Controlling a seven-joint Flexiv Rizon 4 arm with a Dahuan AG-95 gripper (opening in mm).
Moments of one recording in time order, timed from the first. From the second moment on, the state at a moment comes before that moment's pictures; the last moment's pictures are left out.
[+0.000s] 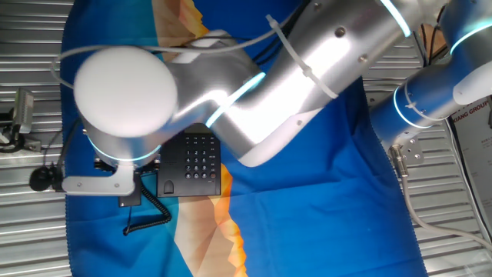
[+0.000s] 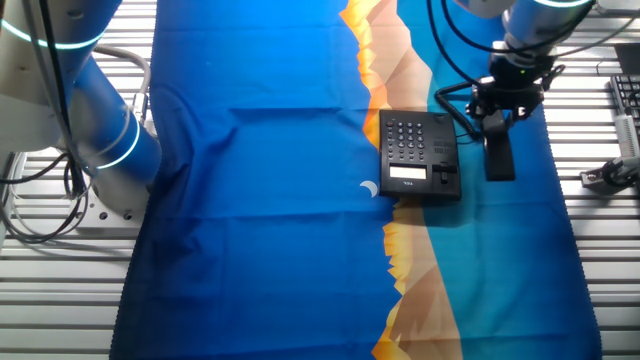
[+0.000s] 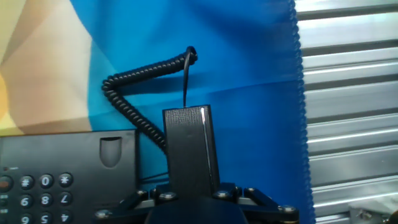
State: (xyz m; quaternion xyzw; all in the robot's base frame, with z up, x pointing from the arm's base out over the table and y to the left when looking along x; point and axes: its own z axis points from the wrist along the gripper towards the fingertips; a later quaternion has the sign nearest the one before) arm 0.672 0.078 0.065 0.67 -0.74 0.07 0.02
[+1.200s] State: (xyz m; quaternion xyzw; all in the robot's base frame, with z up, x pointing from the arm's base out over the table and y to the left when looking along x) arm 0.657 0.069 0.084 0.65 -0.75 0.09 0.06
